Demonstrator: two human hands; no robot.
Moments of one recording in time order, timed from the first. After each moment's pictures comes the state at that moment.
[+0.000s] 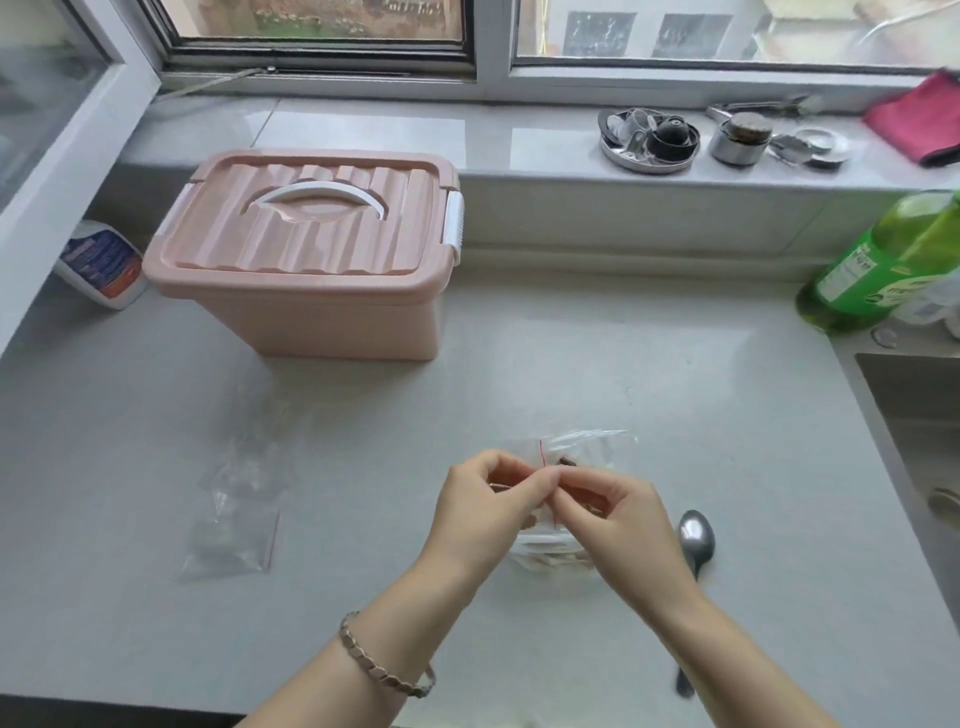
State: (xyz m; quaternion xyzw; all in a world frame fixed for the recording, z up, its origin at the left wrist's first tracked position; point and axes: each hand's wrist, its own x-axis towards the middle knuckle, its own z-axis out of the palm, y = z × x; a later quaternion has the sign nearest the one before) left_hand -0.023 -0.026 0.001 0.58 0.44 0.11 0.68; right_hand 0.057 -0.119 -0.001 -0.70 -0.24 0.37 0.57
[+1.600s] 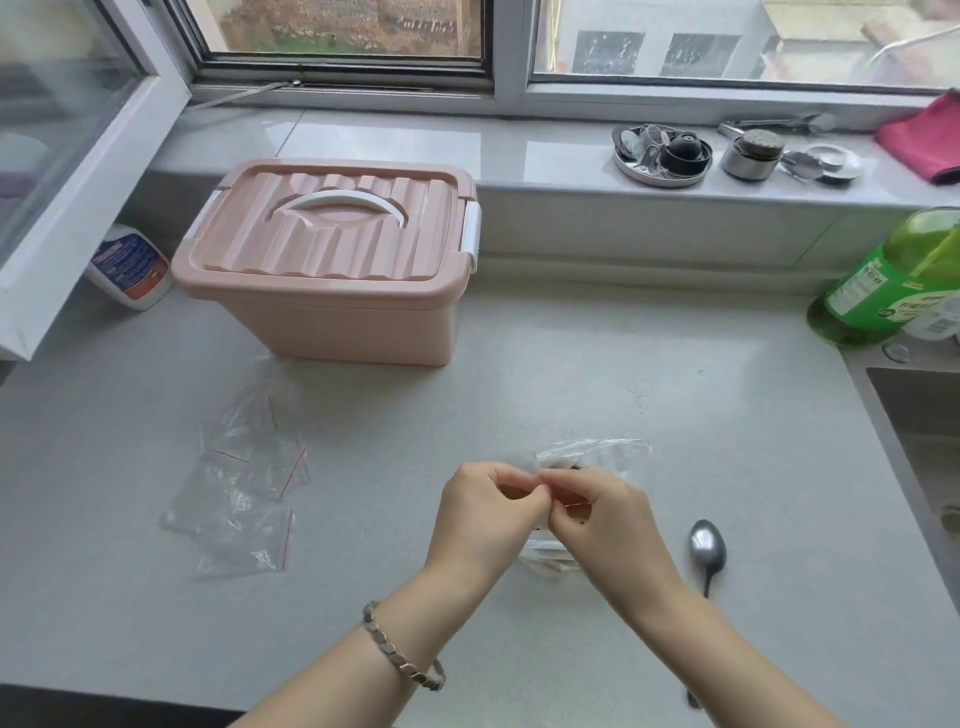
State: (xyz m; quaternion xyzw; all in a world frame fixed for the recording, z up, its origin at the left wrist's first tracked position) left_hand -0.032 -0.021 -0.009 0.65 0.46 0.10 0.60; right_hand 0.049 -0.107 -0.017 -0.81 -0.36 0.24 0.40
